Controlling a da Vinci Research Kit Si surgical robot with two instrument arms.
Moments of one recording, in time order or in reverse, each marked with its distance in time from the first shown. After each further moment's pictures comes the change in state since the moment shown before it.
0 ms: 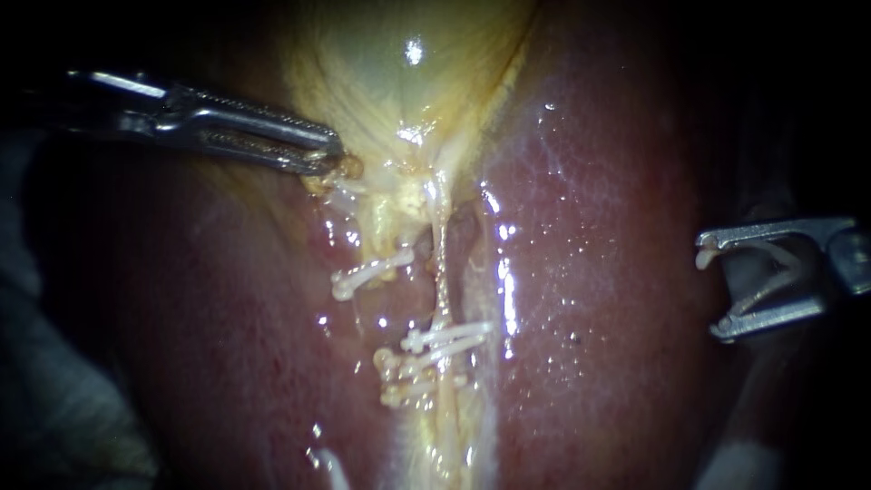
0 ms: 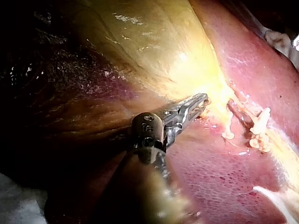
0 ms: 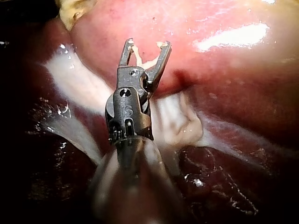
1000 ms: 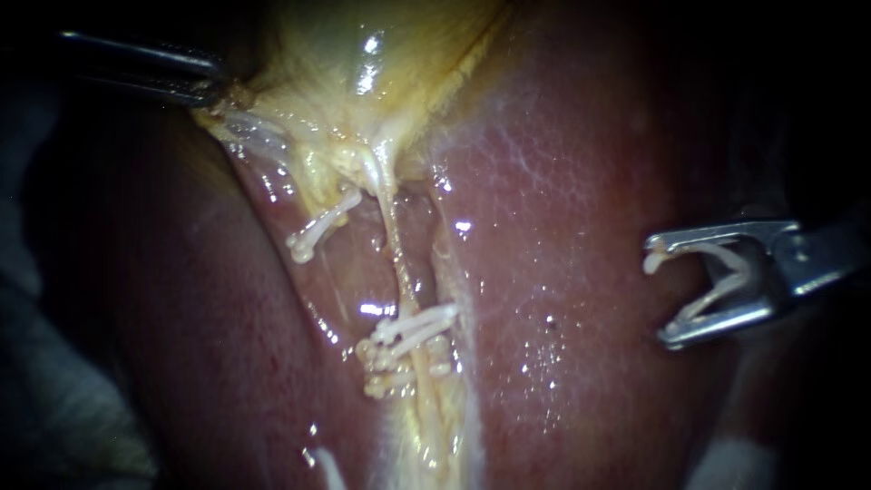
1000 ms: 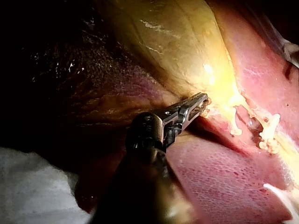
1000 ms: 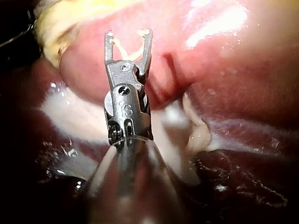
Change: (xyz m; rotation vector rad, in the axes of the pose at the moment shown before) right arm 0.005 0.001 0.006 0.068 0.139 0.284; left arm 0.003 0.000 -0.012 0.071 0.047 -0.041
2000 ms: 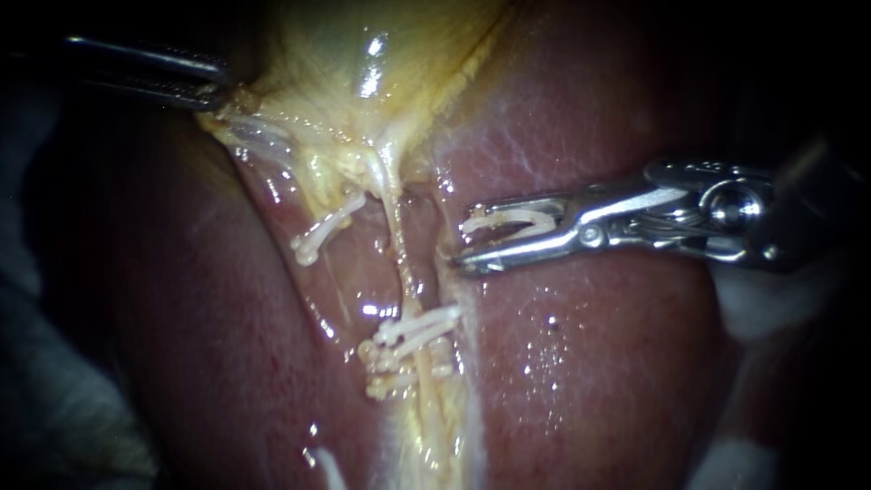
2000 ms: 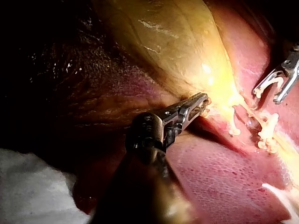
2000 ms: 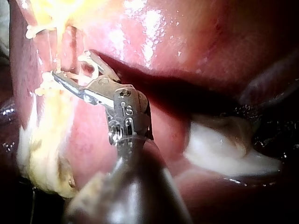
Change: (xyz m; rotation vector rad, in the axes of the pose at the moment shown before) right arm -0.001 0.008 0.013 -0.003 0.083 0.544; left arm 0.000 0.000 0.001 -0.006 -0.004 0.005
